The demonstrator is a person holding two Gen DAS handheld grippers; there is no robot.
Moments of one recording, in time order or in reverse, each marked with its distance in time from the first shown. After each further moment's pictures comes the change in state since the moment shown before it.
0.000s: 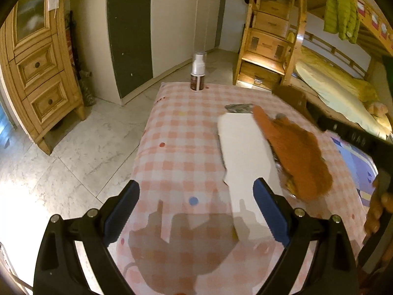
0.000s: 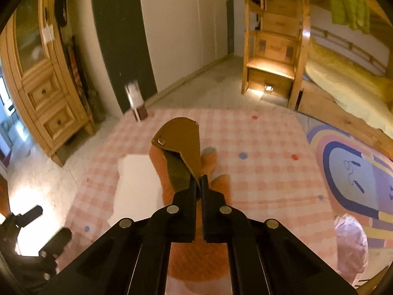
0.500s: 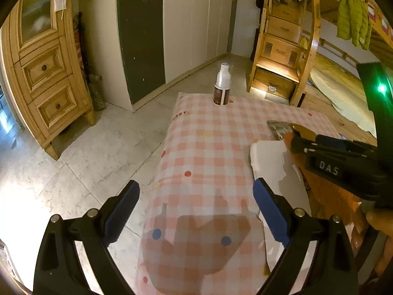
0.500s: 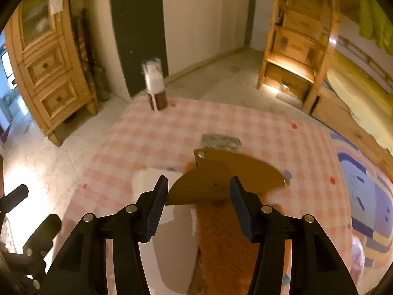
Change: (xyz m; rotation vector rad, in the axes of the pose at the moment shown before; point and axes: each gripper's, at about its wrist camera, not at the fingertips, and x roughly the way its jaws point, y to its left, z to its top) left arm 0.037 0.032 0.034 -0.030 -0.023 0.060; right arm 0.082 0.054 0.015 -0.109 0.129 -0.021
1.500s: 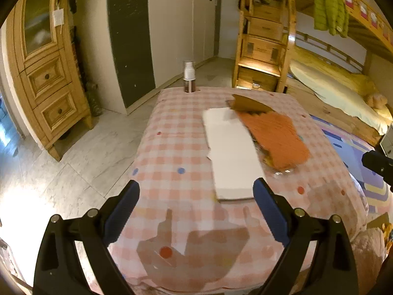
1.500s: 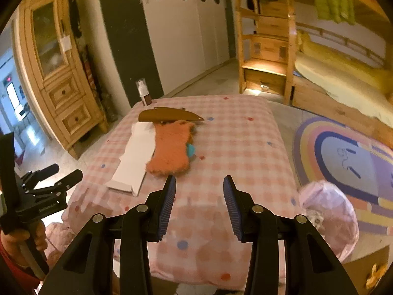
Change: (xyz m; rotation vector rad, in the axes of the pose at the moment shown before) left arm -0.084 -0.055 -0.072 0.059 -0.042 -0.011; right arm -0.157 -0.099 -0.127 0.091 -0.136 0.086
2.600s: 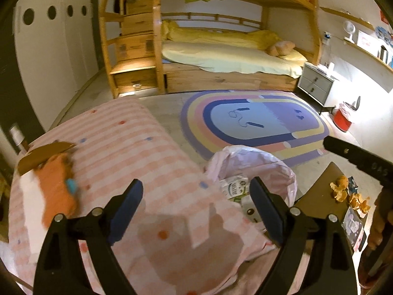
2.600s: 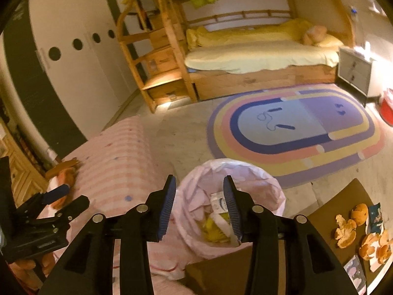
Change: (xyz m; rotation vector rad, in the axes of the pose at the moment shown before) left arm 0.006 -0.278 -0.007 0.419 0.007 -0.452; right arm -0.103 -0.220 -0.084 0.445 -0.137 -0.270
